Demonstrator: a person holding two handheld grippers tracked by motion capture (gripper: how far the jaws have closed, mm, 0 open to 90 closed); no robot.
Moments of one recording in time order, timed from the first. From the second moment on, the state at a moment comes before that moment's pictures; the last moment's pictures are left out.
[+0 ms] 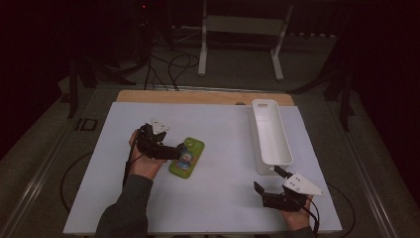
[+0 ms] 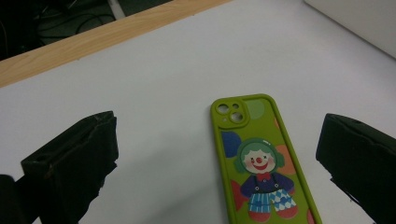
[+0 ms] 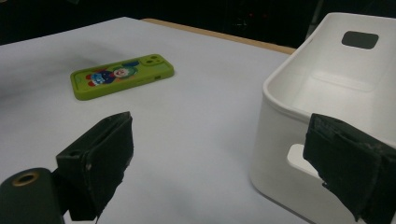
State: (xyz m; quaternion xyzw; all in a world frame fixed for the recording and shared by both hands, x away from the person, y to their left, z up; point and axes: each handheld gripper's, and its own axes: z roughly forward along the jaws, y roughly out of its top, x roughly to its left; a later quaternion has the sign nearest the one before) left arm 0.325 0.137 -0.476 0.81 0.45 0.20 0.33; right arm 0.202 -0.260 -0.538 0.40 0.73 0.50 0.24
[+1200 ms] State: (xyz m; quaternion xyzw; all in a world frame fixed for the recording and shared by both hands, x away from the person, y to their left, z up) left arm 0.335 0.114 -0.491 0.81 0.45 0.20 0.30; right arm 0.203 -0.259 -0.538 0.40 0.73 0.50 0.24
